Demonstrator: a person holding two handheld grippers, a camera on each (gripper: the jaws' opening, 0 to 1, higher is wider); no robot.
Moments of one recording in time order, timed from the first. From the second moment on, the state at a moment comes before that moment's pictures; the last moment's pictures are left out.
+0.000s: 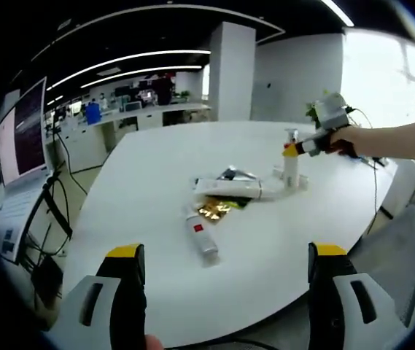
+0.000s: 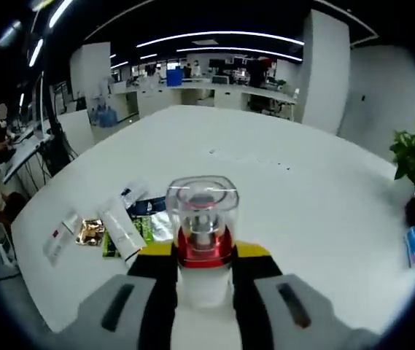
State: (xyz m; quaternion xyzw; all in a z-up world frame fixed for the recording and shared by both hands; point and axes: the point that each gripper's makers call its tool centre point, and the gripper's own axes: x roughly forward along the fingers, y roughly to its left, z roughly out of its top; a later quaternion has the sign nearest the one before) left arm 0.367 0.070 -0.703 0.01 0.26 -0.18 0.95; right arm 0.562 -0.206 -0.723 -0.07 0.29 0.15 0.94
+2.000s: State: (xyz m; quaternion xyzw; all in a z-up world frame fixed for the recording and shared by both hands) left arm 0.365 0.068 -0.705 0.02 0.26 -0.19 0.95; right arm 0.533 -0.244 -0.725 -0.02 0.24 0.02 0.97
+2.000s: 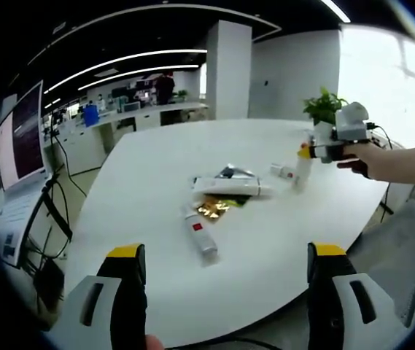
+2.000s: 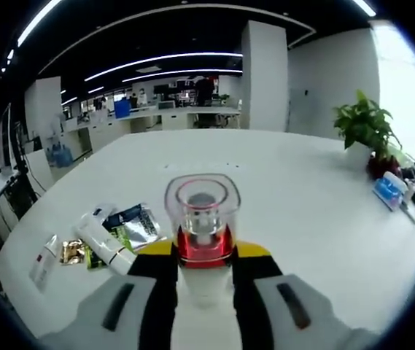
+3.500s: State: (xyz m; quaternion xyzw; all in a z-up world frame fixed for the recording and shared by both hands) left arm 0.365 0.067 -0.704 0.03 0.25 -0.19 0.95; right arm 0.481 -0.234 -0.756 -0.01 0.31 0.08 0.95
